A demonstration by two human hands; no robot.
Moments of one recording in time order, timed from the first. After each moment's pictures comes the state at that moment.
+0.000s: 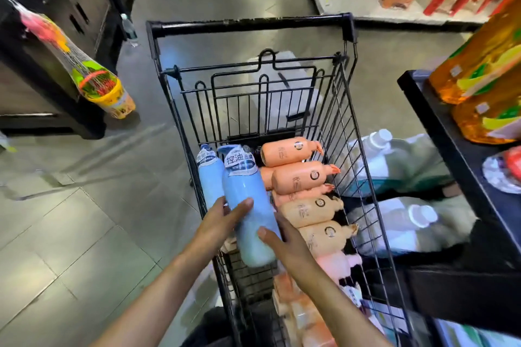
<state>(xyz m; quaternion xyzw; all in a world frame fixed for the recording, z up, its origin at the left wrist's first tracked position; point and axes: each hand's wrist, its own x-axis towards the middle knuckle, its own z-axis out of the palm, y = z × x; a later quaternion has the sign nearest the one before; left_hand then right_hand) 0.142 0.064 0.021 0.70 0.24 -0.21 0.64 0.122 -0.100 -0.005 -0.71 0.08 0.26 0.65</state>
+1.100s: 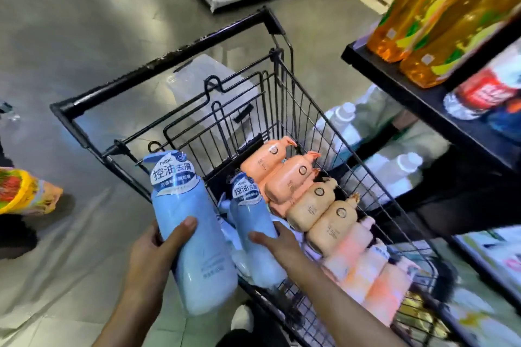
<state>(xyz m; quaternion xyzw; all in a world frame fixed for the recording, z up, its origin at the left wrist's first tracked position) 0.234 0.201 0.065 0.70 0.13 -0.19 0.68 0.179 -0.007 -0.049 -0.69 0.36 0.18 0.60</state>
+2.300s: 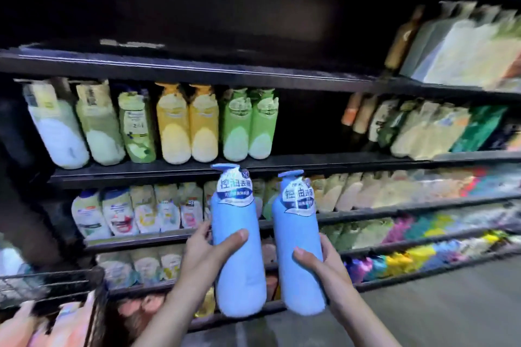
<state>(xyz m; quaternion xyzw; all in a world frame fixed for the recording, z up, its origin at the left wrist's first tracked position) -0.333 -0.182 0.188 0.51 -0.39 -0.52 0.56 -0.555 -0.188 0.164 -0.46 0.51 -0.46 0.56</state>
